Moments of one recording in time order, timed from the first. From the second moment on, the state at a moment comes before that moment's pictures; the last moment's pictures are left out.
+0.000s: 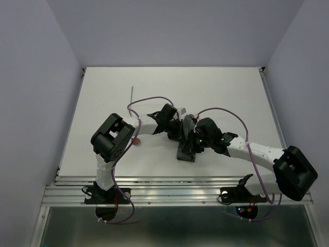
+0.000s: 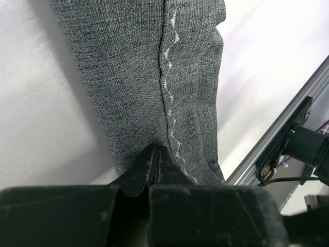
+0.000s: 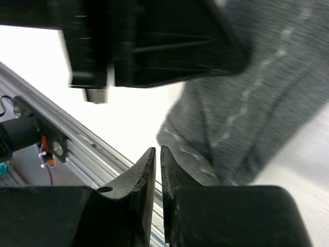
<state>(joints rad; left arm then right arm) -0.73 1.93 1.11 -0.09 0.49 -0.61 0.71 1.30 0.65 -0.16 -0.29 0.74</state>
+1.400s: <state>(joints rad) -0.73 1.93 1.12 -0.10 0.49 -0.59 0.71 1.36 0.58 -0.12 -0.11 0.78</state>
